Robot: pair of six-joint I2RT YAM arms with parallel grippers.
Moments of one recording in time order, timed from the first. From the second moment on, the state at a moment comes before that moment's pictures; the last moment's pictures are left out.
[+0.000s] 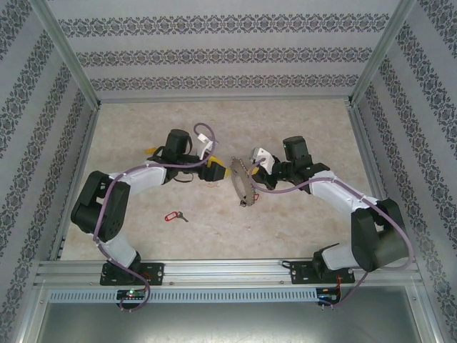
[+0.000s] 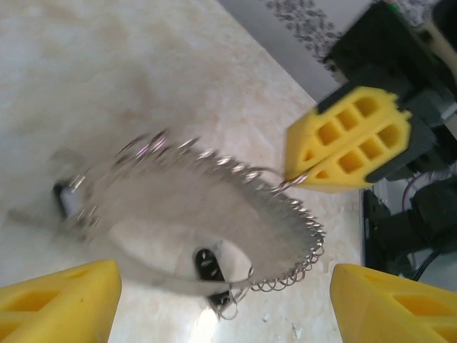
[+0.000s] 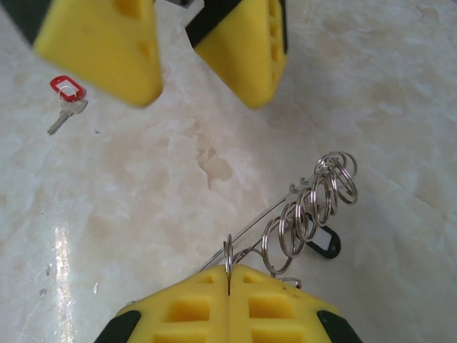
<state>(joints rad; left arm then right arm) -0.39 1.69 0.96 0.11 0.92 -0.08 0.33 1.40 0.80 -0.19 -0.74 -0.60</state>
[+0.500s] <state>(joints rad) -0.48 1.74 1.00 0.23 1.02 0.35 0.30 1.38 0.80 -0.16 -0.83 -0.56</state>
